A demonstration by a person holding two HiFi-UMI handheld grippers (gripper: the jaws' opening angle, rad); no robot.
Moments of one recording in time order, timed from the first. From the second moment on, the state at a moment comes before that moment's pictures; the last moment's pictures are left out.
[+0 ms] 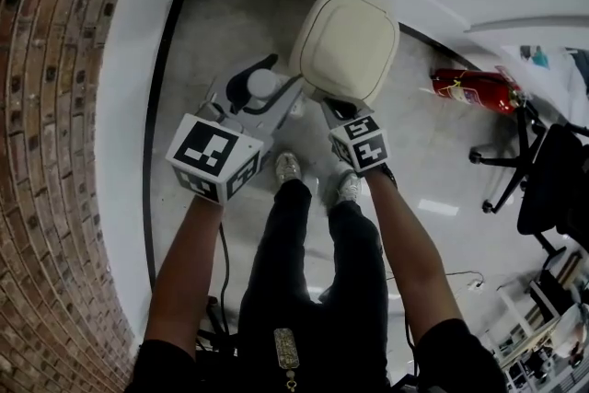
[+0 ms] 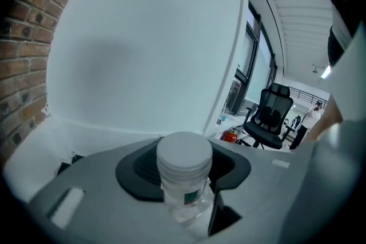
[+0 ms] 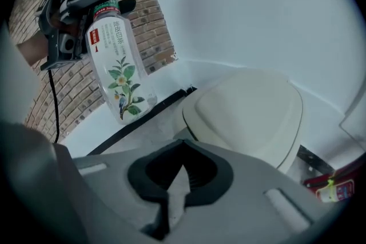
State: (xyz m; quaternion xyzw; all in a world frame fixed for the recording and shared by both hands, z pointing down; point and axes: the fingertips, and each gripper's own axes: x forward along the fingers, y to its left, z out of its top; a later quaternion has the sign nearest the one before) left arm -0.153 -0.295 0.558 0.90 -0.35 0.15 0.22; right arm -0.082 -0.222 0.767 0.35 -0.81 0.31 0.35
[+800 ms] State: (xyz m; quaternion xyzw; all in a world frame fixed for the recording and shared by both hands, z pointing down) left arm -0.114 -0.319 0.528 0.90 -0.37 0.13 0.20; right arm -0.040 -0.226 0.705 0.37 -0.83 0.28 0.31
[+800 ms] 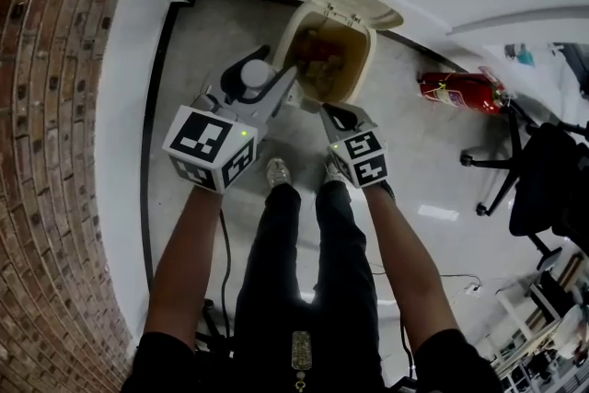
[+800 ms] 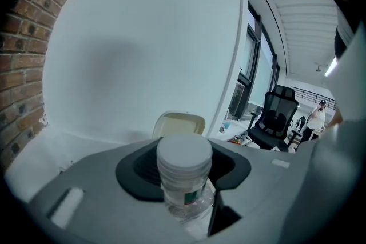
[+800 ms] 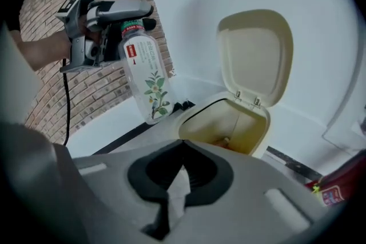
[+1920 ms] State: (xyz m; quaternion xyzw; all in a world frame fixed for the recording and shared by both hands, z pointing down) left arm 0.009 -0.332 0.729 0.86 -0.31 0.32 0.23; right arm 0.070 -0.240 0.701 0.42 -0.81 0.33 0.24
